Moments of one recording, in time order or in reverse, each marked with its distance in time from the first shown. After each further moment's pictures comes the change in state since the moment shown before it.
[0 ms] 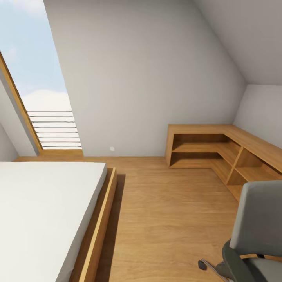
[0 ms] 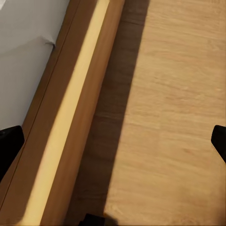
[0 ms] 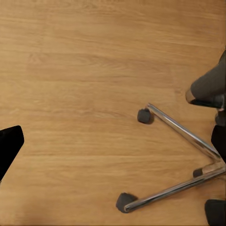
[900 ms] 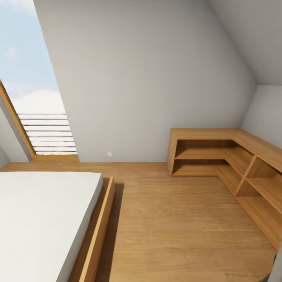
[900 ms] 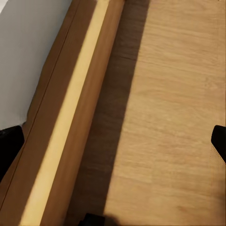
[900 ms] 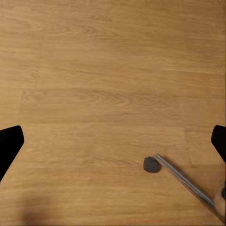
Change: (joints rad) left arm 0.000 0.000 0.000 0.002 0.000 0.000 0.000; right arm 0.000 0.001 0.000 0.000 0.000 0.000 0.000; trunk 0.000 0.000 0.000
